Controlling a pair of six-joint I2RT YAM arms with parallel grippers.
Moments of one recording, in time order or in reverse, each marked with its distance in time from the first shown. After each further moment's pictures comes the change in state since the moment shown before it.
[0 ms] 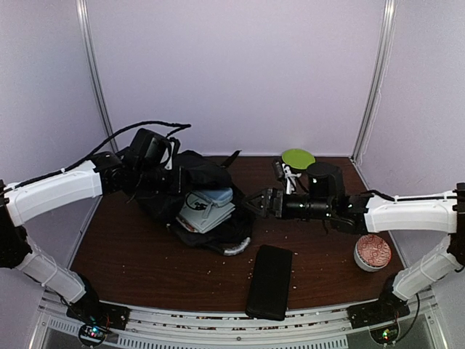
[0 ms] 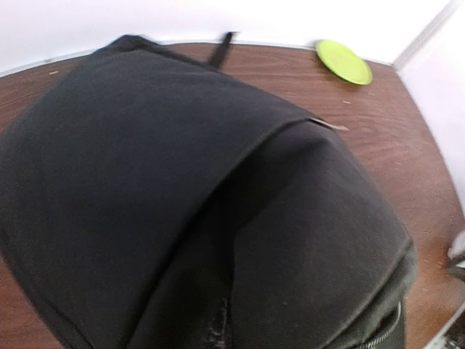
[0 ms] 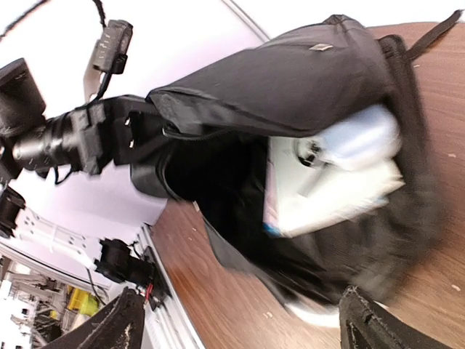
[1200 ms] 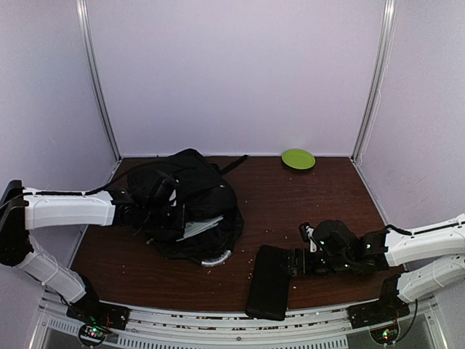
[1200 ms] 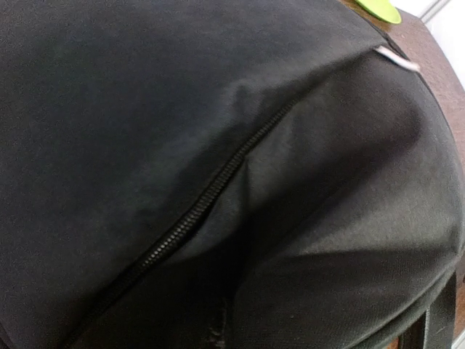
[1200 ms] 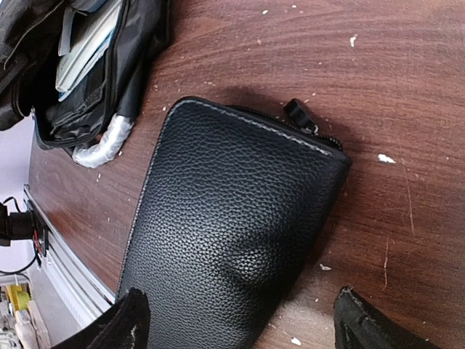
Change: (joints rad) left arm -0.036 -0.005 -0.348 0.212 -0.010 -0.061; right arm 0.168 -0.266 -0.390 -0.404 0.296 0.233
